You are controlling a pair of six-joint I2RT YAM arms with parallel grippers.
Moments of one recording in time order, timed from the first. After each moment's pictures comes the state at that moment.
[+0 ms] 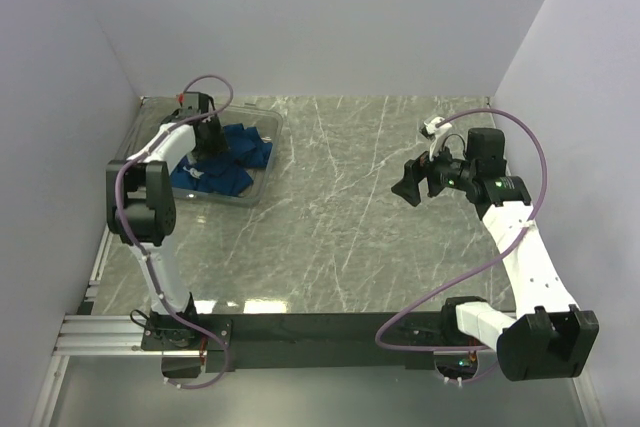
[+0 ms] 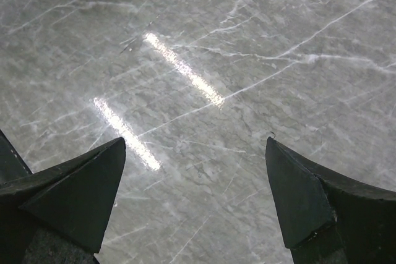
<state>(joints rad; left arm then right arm) -0.03 1.93 1.47 -0.52 -0.12 -0.39 0.03 1.09 1.01 -0.58 -0.69 -0.33</state>
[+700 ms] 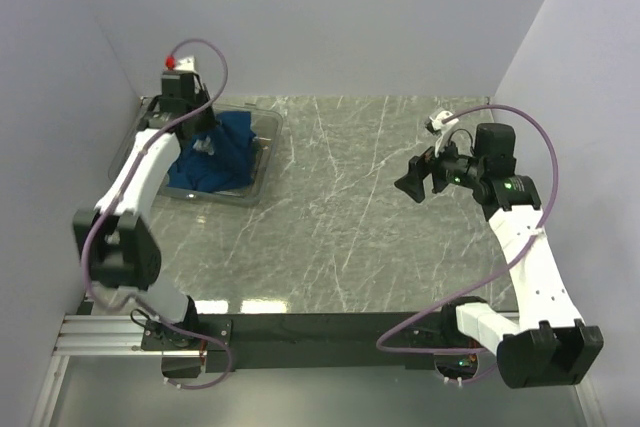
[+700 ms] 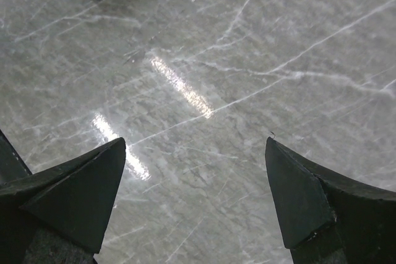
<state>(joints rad) -0.08 1.64 1.46 -0.47 -0.05 -0.34 0.03 1.06 1.07 -0.63 -0.70 -0.34</state>
